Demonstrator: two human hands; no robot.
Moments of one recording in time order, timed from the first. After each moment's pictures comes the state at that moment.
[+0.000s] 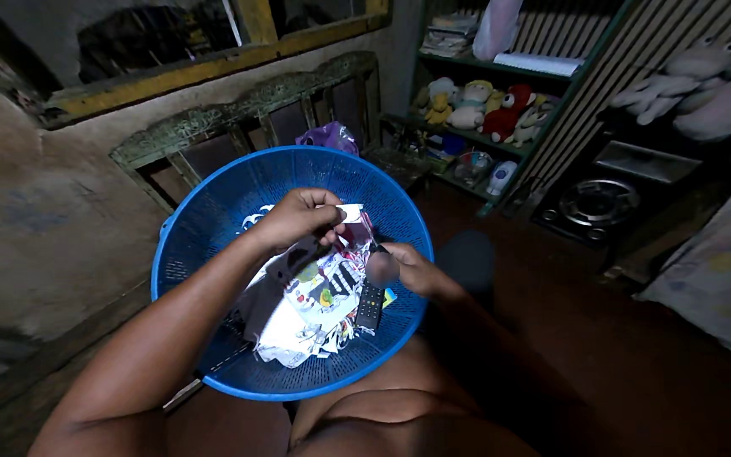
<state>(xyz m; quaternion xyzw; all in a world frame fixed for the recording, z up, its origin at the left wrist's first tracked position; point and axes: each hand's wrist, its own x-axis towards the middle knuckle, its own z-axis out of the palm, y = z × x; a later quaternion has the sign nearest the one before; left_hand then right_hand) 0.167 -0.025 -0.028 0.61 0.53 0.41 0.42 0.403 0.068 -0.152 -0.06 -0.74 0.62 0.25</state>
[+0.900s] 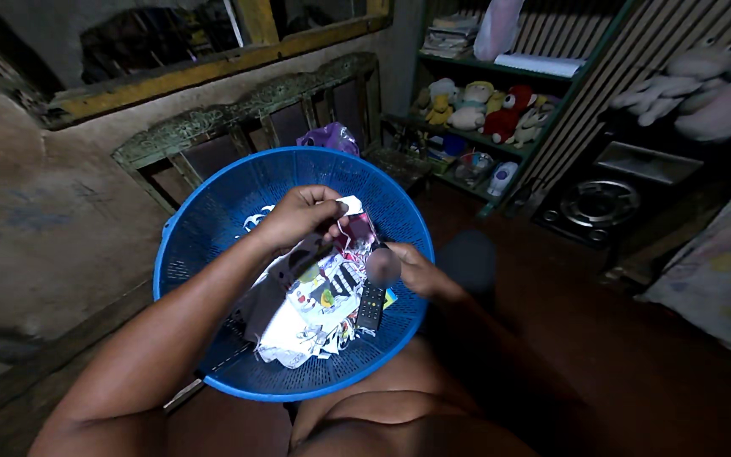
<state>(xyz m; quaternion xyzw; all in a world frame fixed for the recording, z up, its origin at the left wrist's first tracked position) 0.169 -0.022 -0.032 0.60 0.53 0.45 0.41 0.402 0.068 -0.155 -0.06 -0.74 0.63 0.25</state>
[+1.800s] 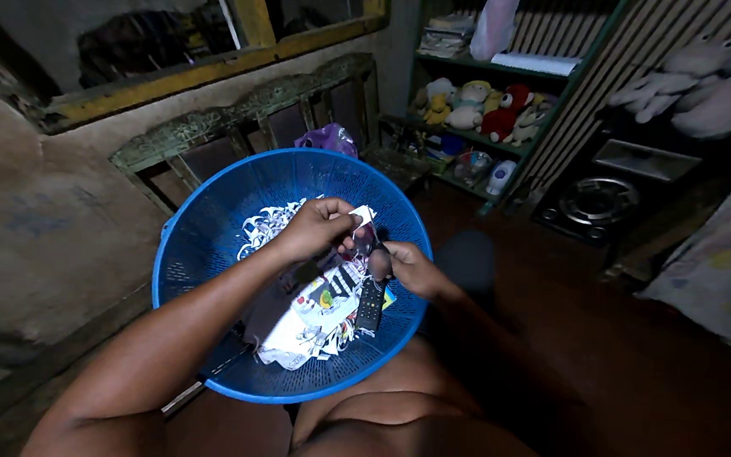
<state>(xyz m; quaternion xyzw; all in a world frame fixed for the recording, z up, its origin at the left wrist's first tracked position) 0.192 -0.019 -0.048 0.60 0.53 0.44 0.41 0.401 0.065 -0.155 -0.09 -0.71 0.63 0.30</state>
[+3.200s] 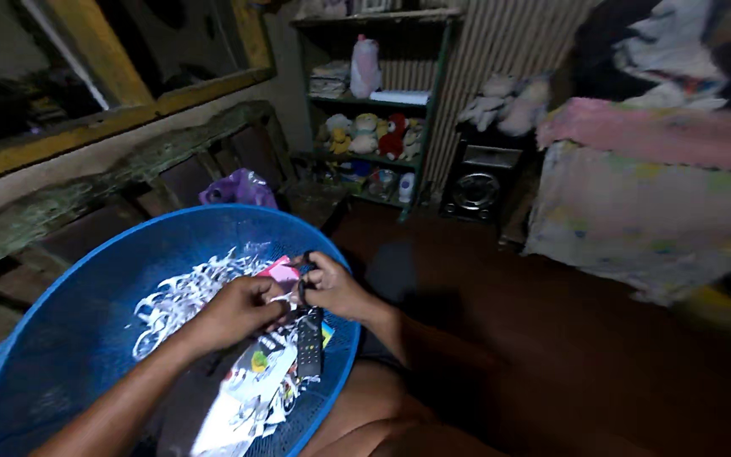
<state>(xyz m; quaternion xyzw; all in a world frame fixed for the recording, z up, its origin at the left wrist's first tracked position) 0.192 -0.016 -0.068 0.73 0.56 0.21 0.32 0.400 0.068 -0.152 -0.12 -0.67 0.61 0.41</state>
